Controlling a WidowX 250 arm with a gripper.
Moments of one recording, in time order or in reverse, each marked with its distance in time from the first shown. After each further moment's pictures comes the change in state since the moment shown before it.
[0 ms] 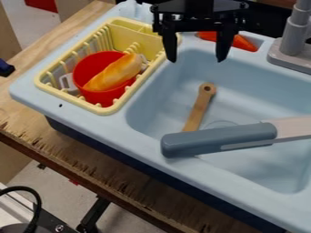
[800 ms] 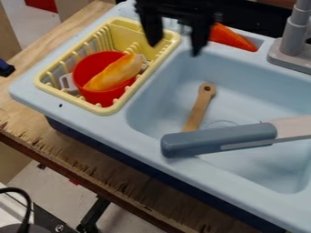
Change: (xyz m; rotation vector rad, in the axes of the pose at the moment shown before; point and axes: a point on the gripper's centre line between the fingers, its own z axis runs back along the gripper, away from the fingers) arm 0.001 0.043 0.027 -0.126 0.042 -0.525
